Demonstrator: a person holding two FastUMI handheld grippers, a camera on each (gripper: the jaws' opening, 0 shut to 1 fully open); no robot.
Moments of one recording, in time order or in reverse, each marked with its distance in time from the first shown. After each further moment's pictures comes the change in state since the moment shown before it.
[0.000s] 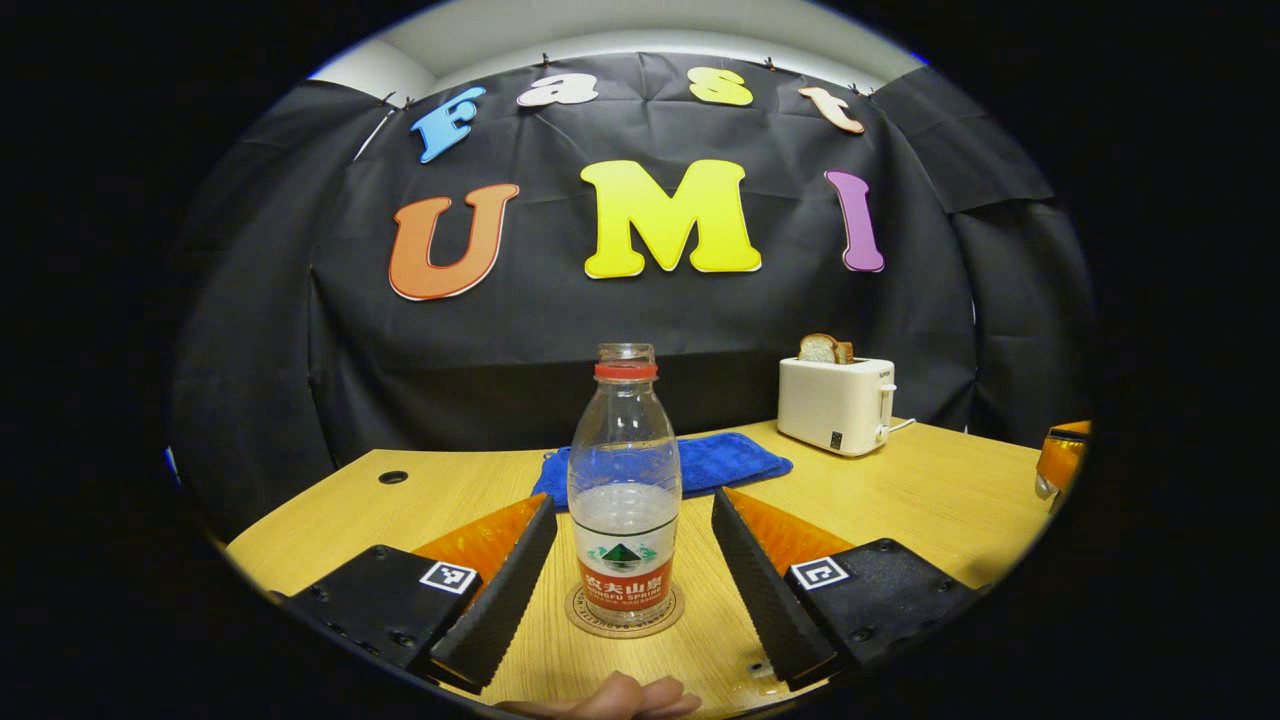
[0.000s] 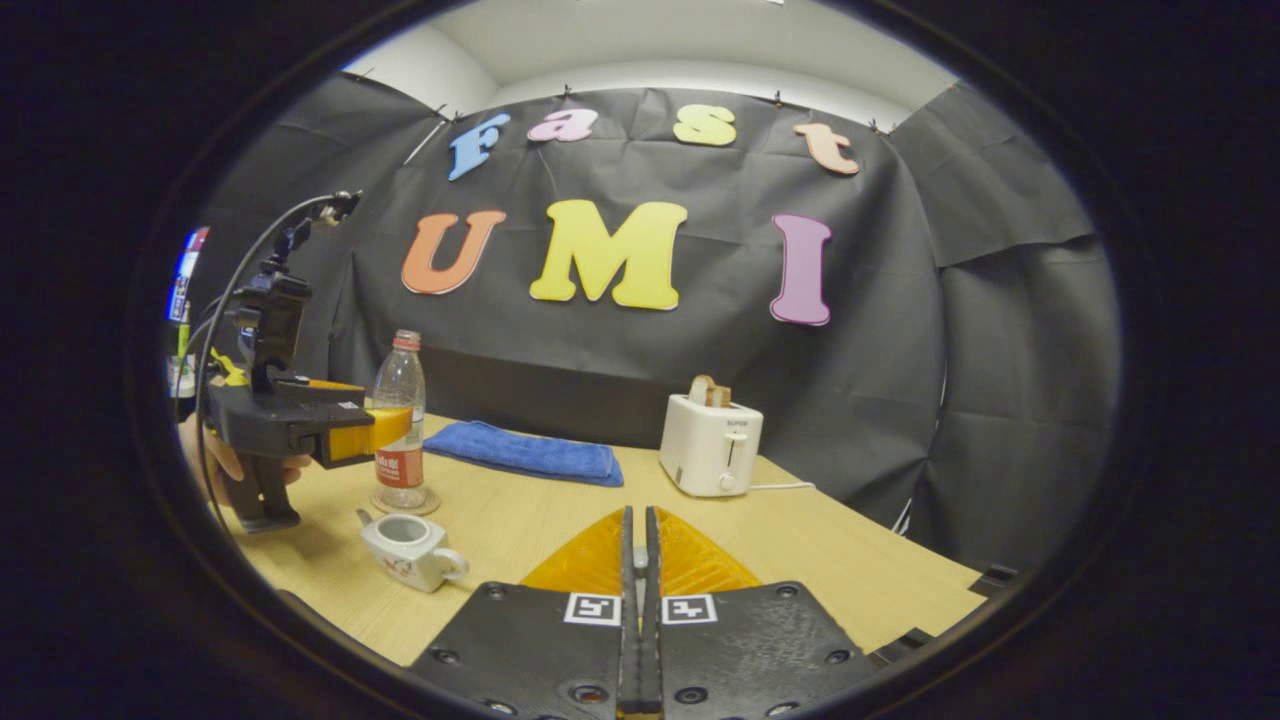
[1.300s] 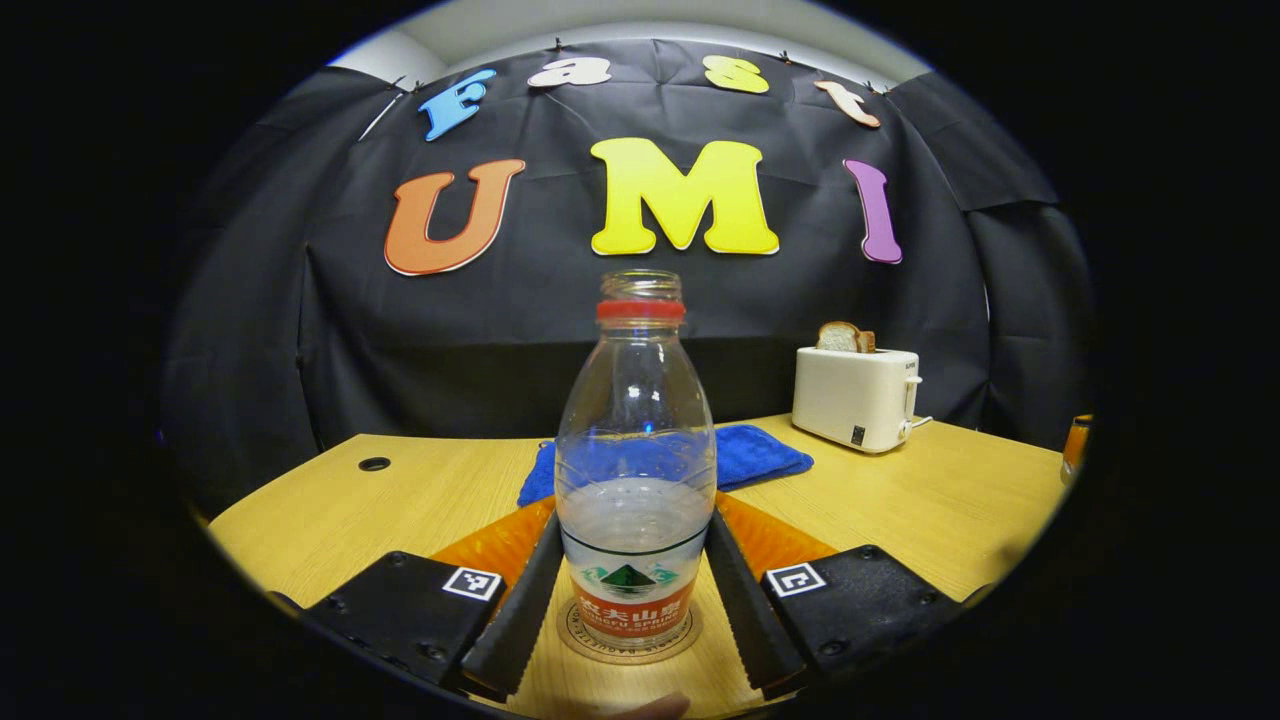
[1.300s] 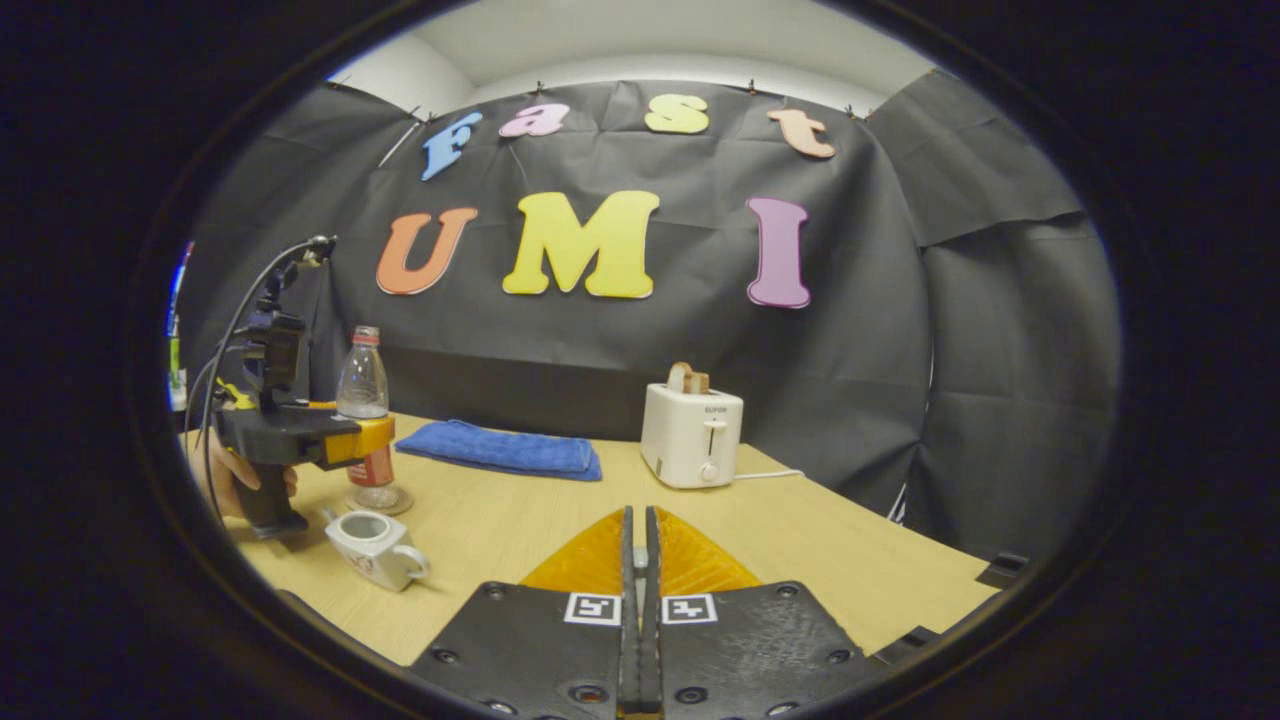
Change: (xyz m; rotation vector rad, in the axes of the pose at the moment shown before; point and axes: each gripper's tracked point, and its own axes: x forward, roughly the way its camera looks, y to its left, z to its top) left arm 0.047 0.010 -0.028 -0.024 0.039 0.002; right arm 0.020 -0.028 -0.014 0.049 0.016 -0.044
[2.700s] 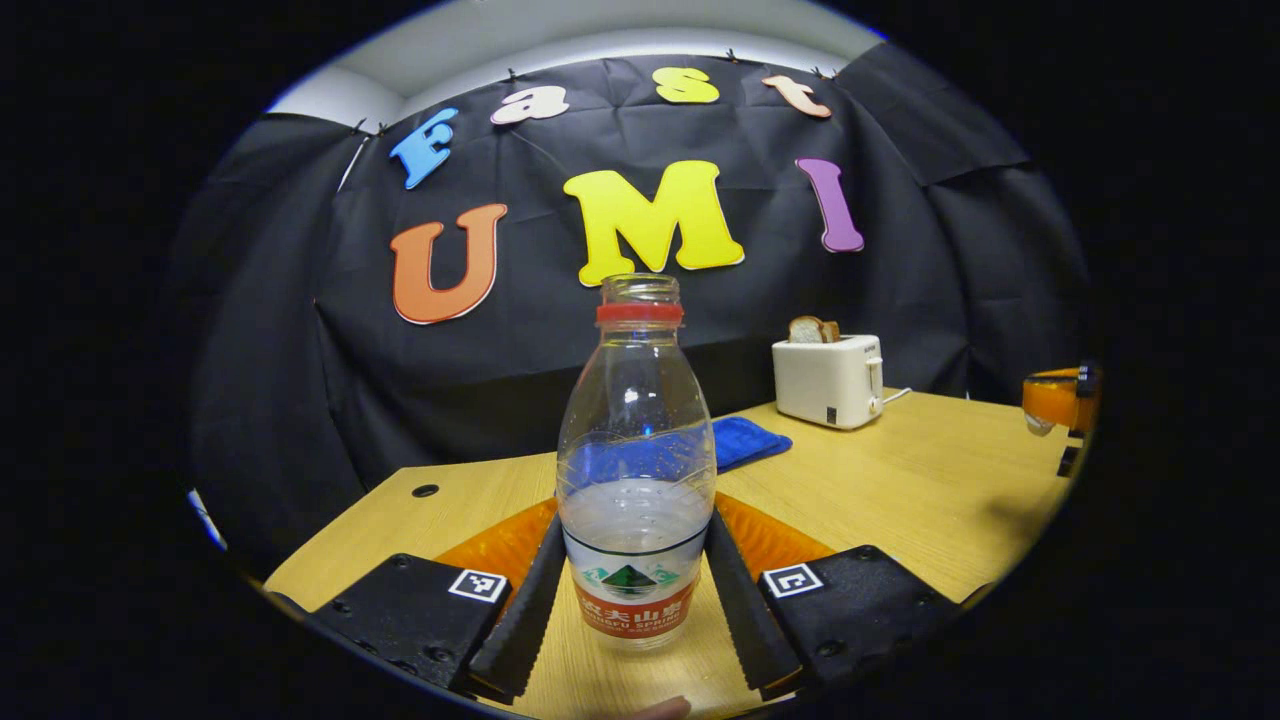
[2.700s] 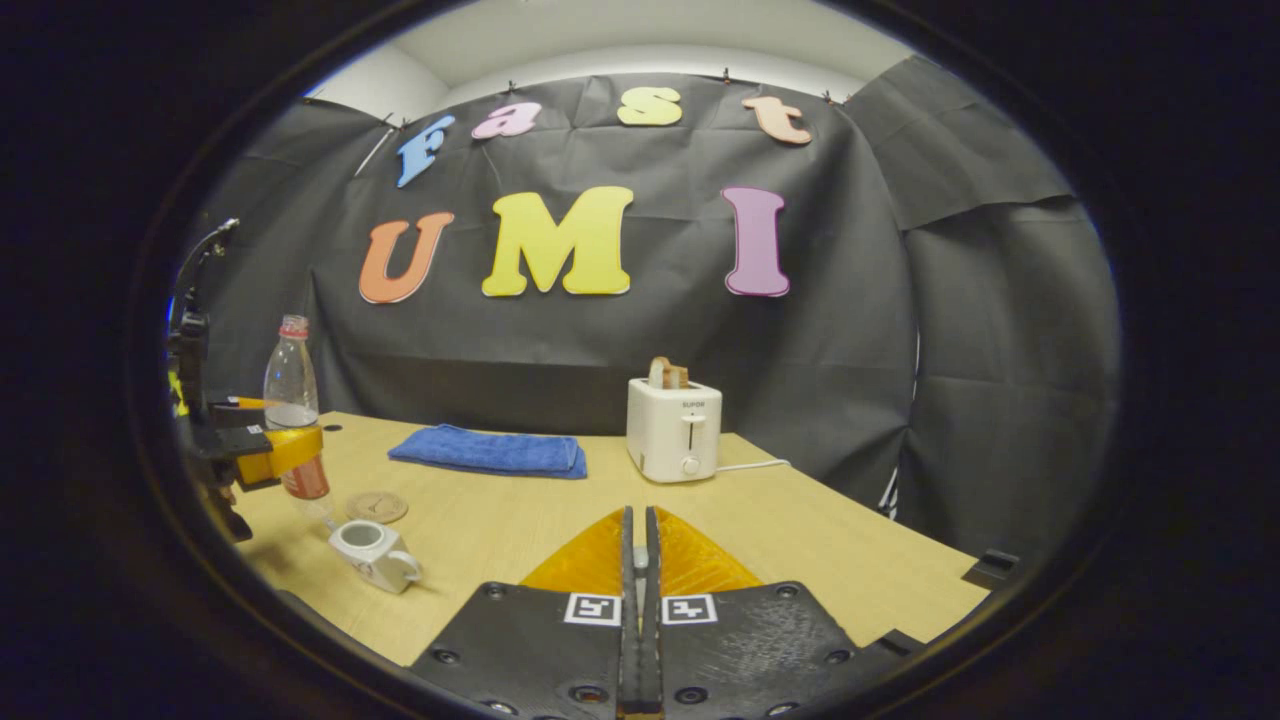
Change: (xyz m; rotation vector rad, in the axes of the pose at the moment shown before) left arm -0.079 -0.008 0.034 0.093 -0.040 0.009; right arm -0.005 -0.023 0.004 0.054 0.052 -0.017
